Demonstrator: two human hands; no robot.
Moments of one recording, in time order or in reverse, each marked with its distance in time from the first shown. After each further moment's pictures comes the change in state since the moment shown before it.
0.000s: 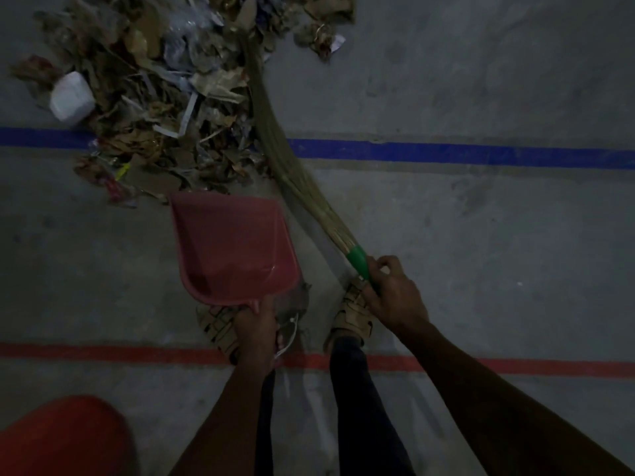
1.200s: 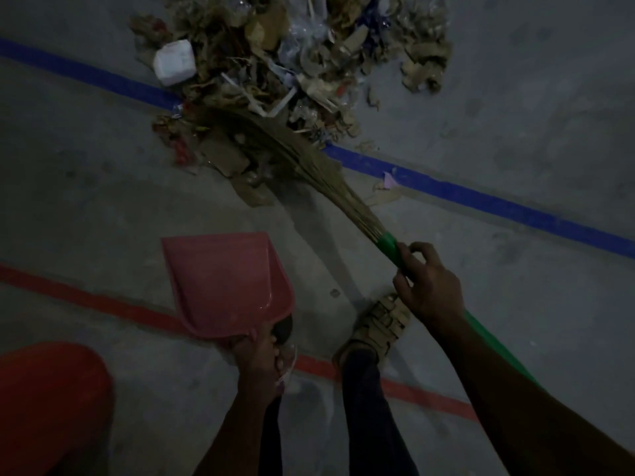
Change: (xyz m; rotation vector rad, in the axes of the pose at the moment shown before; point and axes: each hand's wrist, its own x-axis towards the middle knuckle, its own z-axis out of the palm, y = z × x) left_hand -0.009 -0.043 -0.080 -0.439 0.105 -0.184; right_hand 0.030 -0.070 -0.036 -0.304 0.188 -0.249
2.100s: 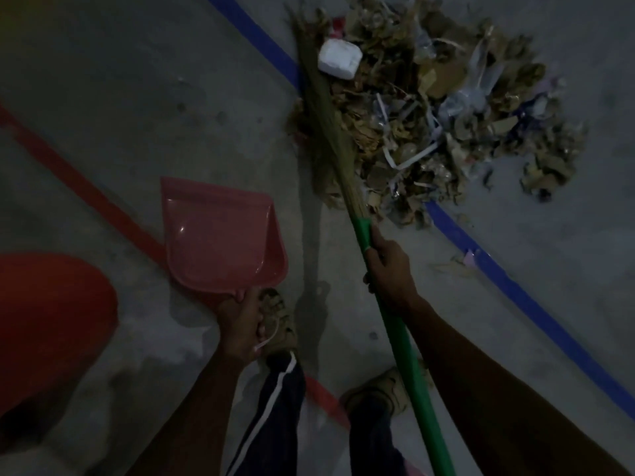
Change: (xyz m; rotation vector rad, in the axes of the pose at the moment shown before) left_hand 0.116 0.085 -0.111 -0.318 0.017 -0.031; right_hand 0.142 -0.245 0.059 0.446 -0.364 0.081
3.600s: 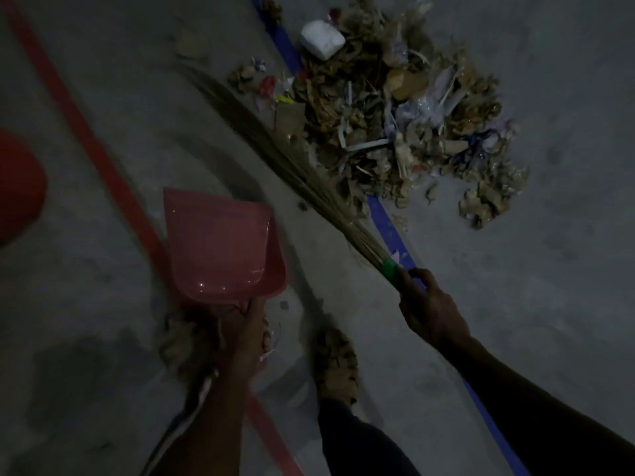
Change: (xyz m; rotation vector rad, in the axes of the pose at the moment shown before) left_hand -0.161 -0.153 0.149 -0.113 0.204 -0.006; right_hand -0.053 0.185 -0.237 -0.789 -0.191 -0.632
